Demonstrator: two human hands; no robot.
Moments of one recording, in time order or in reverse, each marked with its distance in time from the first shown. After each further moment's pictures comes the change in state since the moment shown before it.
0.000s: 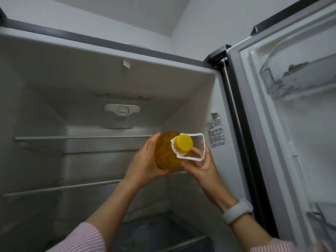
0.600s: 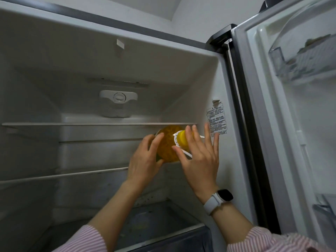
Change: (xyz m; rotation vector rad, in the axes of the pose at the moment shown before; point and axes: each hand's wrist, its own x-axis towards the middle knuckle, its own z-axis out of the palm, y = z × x) left_hand -0.020 -0.004 0.027 0.178 0.099 0.032; right_hand 0.010 0.021 0.012 -1.157 0.450 -0.578
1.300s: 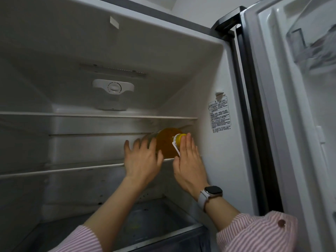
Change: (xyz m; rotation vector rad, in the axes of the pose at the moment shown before) left_hand 0.004 -0.004 0.027 0.439 -0.201 -0.185; right_hand -0.023 0.023 0.053 0.069 -0.569 0.078
